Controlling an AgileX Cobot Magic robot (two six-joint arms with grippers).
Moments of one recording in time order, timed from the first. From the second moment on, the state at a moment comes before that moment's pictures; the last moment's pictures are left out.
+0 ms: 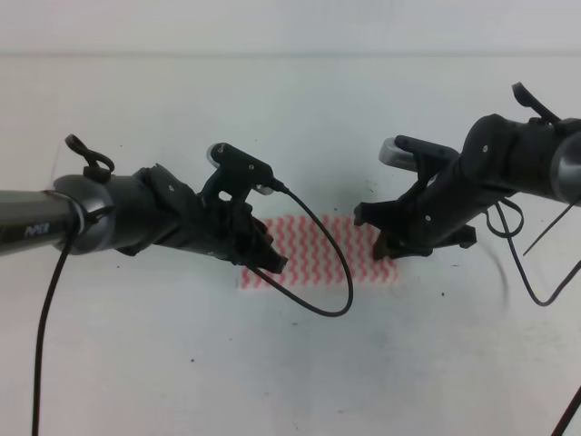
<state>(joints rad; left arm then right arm) -0.45 2.00 -1.19 -0.85 0.31 1.08 0.37 2.04 -1.40 0.45 0.68 0.08</state>
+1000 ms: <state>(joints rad) -0.45 2.00 -1.19 -0.84 0.39 1.18 0.37 2.02 -1.40 0.44 0.61 0.08</state>
